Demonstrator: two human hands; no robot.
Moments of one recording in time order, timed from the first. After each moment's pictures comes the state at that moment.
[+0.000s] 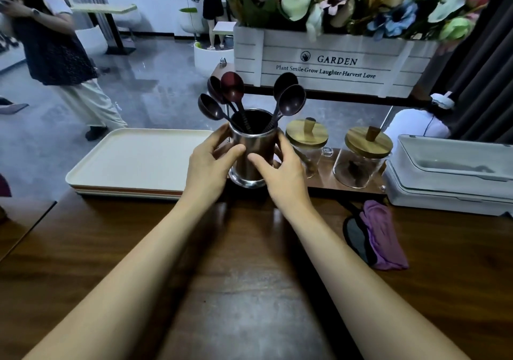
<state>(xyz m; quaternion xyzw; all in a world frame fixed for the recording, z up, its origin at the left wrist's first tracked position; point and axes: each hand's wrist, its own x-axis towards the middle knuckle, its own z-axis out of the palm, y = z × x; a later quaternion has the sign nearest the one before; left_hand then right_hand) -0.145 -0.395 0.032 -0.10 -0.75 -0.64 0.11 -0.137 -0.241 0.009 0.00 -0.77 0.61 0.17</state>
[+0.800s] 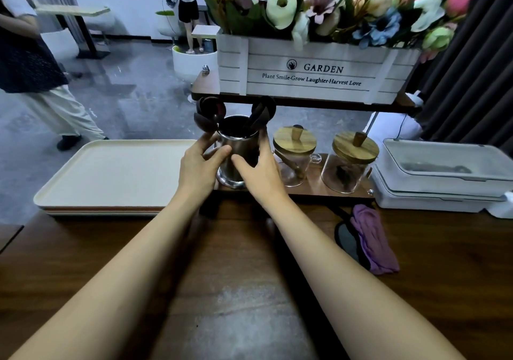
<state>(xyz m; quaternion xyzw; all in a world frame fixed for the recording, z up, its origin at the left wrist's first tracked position) -0.193 -0.393 0.018 -0.07 -0.77 -0.63 0.10 -0.172 -0.253 0.012 -0.01 -0.81 0.56 0.14</state>
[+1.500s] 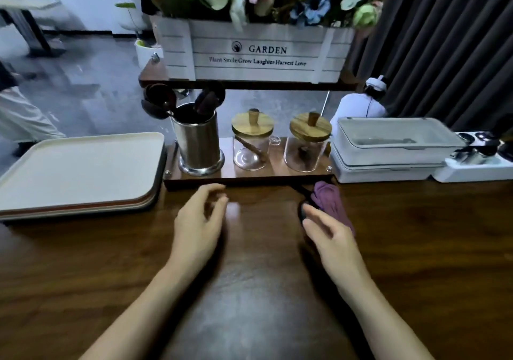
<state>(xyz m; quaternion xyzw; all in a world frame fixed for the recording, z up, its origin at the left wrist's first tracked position) -0.071 -0.348 -0.032 -0.11 -0.85 -0.51 0.08 0.030 -0.126 -0.015 -0.18 -0.77 0.60 0.10</state>
